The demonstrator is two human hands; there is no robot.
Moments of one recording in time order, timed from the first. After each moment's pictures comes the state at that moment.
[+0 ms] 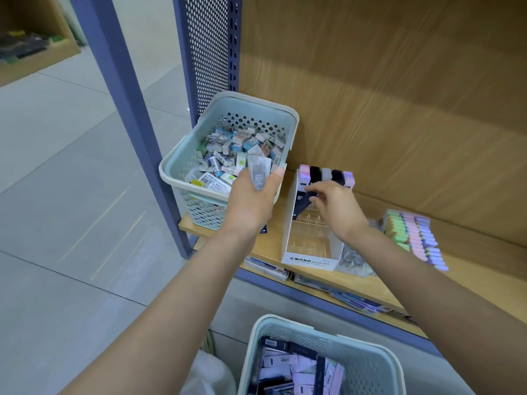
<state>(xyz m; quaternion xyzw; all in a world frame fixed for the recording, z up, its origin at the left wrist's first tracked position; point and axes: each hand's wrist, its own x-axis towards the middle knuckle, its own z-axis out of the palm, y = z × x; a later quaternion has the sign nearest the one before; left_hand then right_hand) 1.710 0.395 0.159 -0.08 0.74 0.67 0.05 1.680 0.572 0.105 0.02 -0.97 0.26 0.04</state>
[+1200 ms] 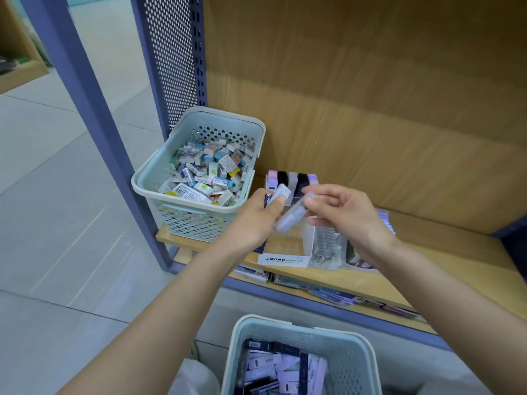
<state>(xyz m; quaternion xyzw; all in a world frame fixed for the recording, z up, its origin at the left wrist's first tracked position) 1.739 0.426 0.176 0.06 0.77 0.61 0.20 1.767 0.583 0.190 -0.09 -0.75 0.65 -0.01</state>
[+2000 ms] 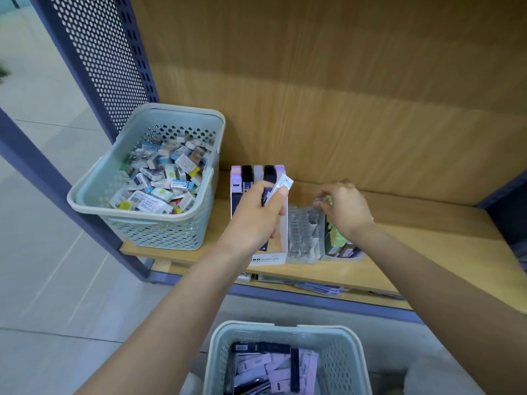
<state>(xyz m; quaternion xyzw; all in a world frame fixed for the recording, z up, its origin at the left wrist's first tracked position) 1.738 0.493 0.173 0.06 0.76 0.63 0.18 1.722 0.692 0.107 -0.09 -0.98 0.14 0.07</state>
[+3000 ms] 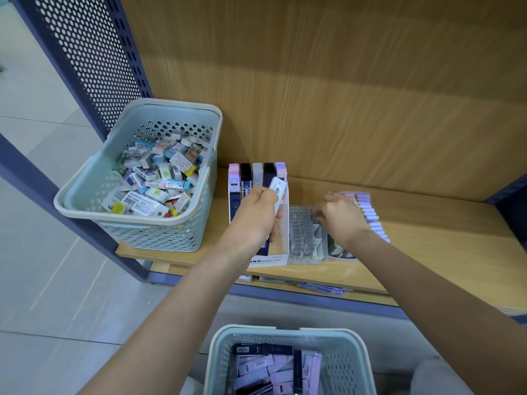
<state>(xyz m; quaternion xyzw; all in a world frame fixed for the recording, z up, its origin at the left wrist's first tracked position) 1.725 0.500 0.167 -0.01 0.75 0.61 0.24 1.713 0.702 0.065 -0.01 -1.00 -0.01 -0.01</state>
